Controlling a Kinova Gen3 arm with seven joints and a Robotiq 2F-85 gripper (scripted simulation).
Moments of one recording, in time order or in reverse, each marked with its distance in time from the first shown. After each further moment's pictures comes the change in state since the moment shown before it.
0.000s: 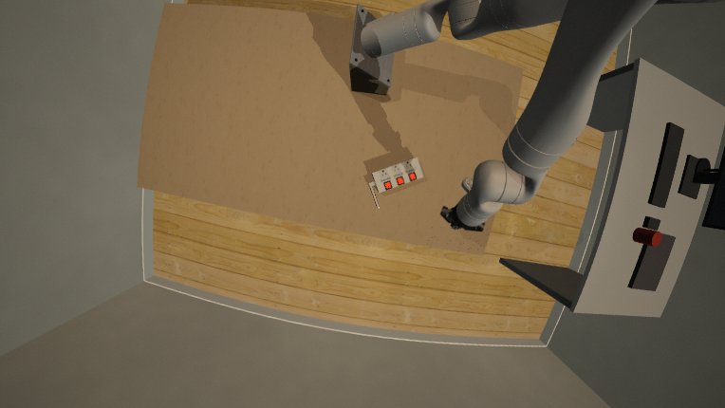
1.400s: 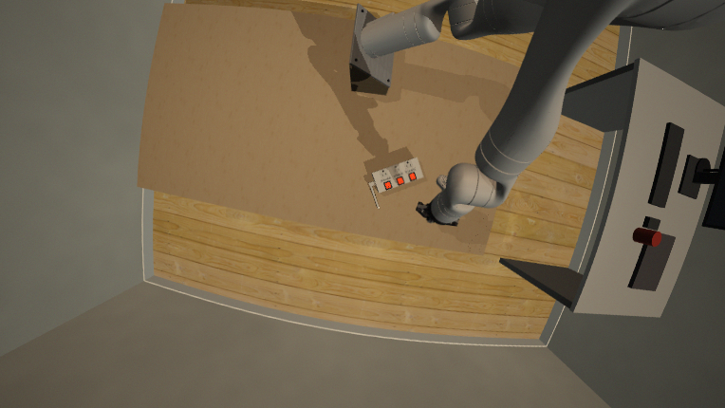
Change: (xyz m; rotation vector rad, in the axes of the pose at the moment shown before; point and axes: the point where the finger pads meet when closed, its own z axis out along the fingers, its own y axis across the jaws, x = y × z) arm -0.009 -0.074 0.009 0.105 0.037 -0.046
